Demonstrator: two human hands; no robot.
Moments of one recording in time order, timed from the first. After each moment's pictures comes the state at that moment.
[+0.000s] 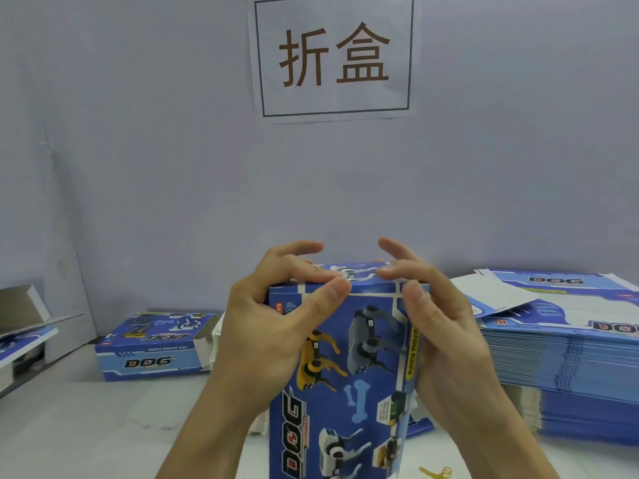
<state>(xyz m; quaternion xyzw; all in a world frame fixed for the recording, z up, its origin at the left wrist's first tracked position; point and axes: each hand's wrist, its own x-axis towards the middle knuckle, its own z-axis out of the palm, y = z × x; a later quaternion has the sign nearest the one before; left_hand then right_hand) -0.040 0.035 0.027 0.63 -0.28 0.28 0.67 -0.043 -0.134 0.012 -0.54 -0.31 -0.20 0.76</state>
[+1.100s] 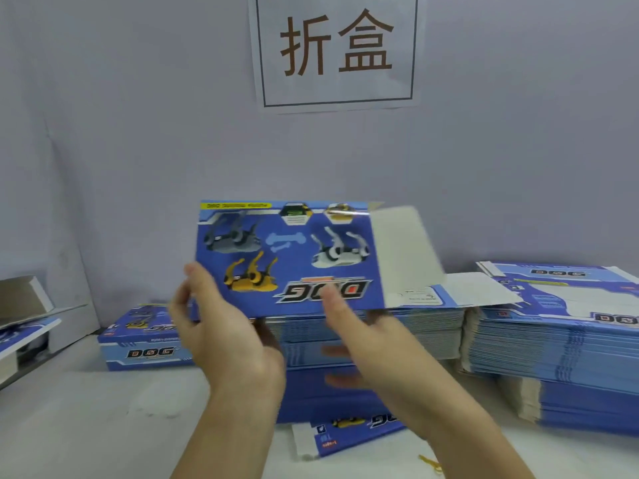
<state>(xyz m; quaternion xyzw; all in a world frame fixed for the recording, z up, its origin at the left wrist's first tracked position) -0.012 0.033 0.013 0.27 0.06 0.36 0.89 -0.044 -0.098 0.010 -0.73 -0.09 0.03 0.68</state>
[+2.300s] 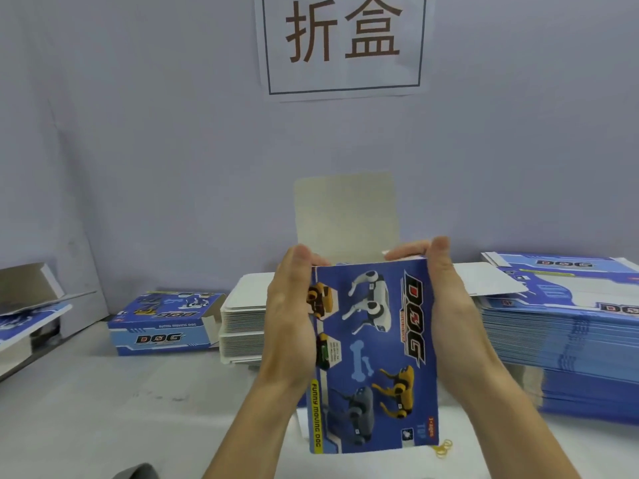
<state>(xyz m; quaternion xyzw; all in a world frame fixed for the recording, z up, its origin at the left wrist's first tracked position) -0.020 0.010 -0.006 0.58 -0.18 0.23 0.76 -0.027 -0.139 0.004 -0.63 -0.18 -0.17 0.74</state>
